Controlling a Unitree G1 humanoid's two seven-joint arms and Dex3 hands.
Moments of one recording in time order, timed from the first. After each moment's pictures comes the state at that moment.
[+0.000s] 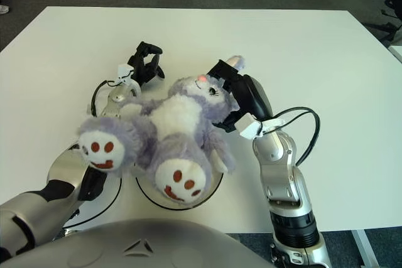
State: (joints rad) left arm -0.70 -0.01 0.04 0.98 -0.02 -0.42 -0.09; right arm 0.05 -0.27 0.07 -0.57 -0.44 0.09 0.20
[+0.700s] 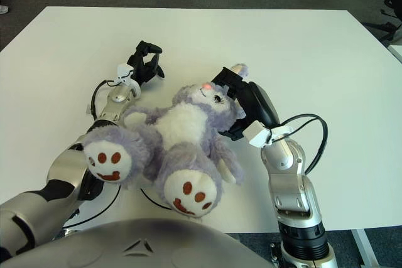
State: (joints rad) left arm -0.70 -0.01 0.05 0.98 -0.02 -0.44 -0.09; right arm 0.11 -0.30 0.03 -0.59 -0.38 0.07 0.23
